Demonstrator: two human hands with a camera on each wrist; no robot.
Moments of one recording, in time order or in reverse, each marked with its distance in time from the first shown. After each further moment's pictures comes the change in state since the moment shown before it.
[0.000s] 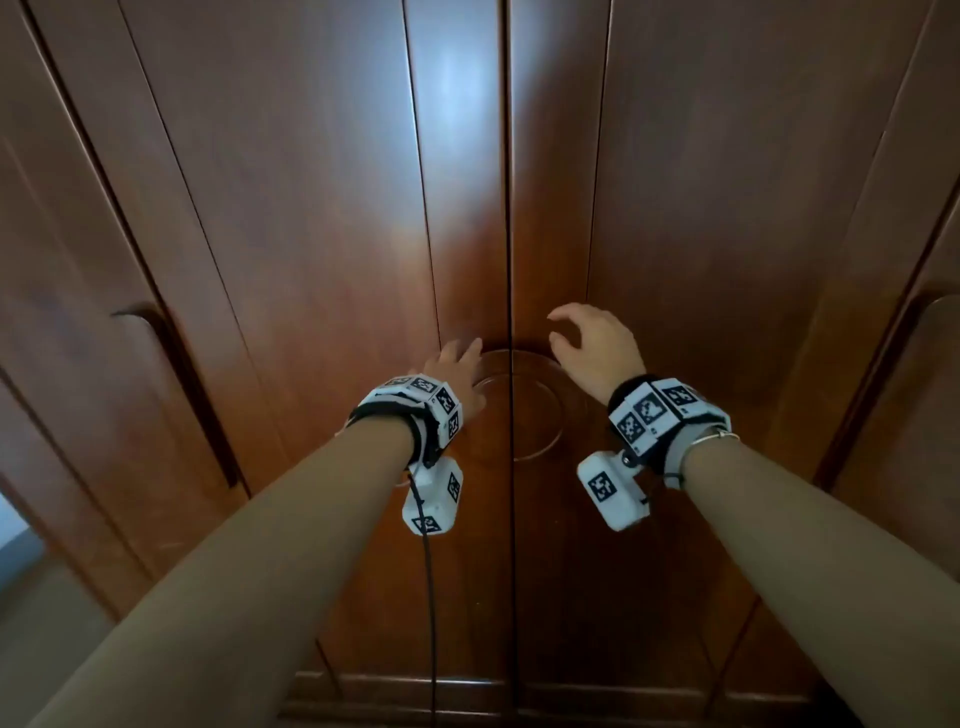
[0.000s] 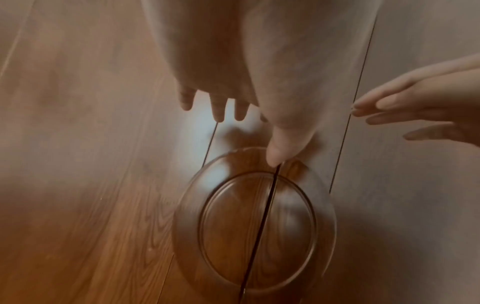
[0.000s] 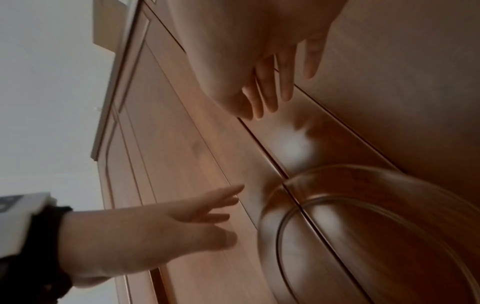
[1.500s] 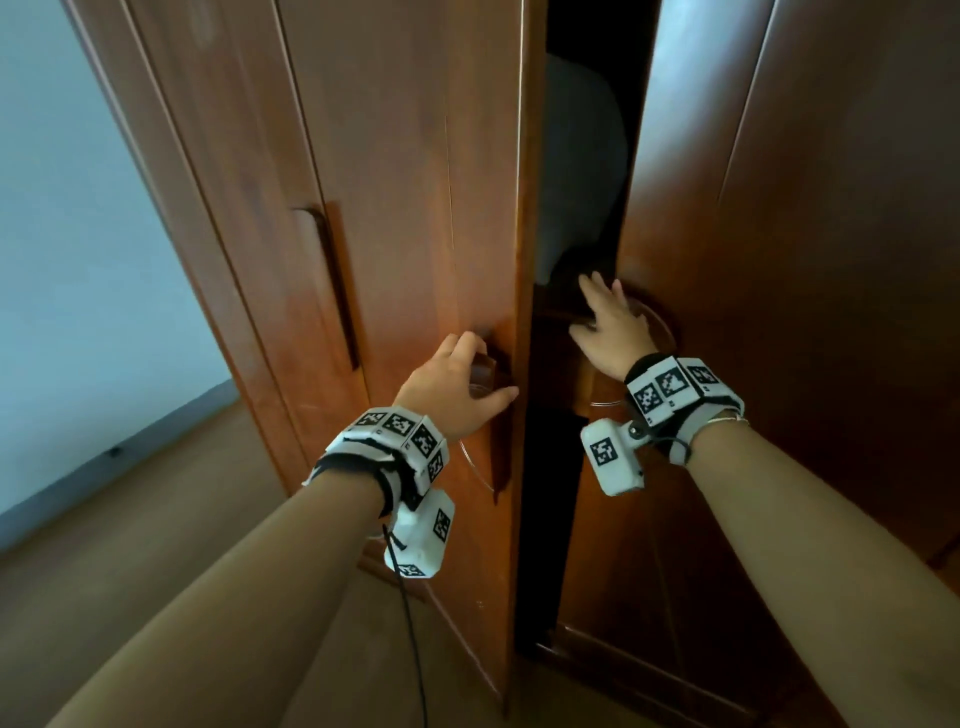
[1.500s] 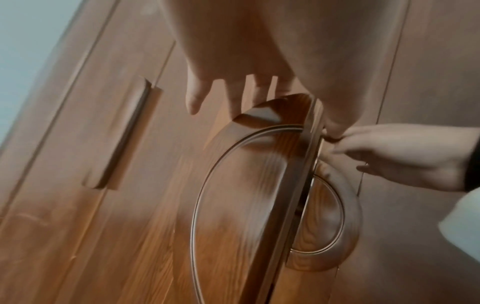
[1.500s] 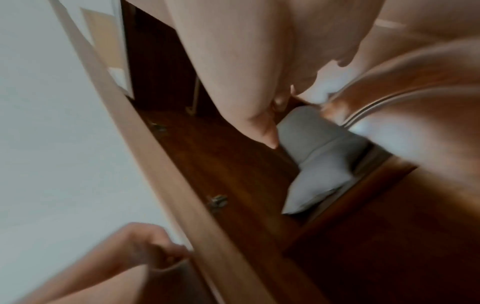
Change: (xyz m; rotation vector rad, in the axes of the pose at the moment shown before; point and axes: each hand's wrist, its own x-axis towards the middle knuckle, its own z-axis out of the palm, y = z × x) left_hand -0.155 -0.015 0.024 -0.264 0.314 -0.207; right_hand -0.024 -0.030 0.042 0.110 -0.468 -0.056
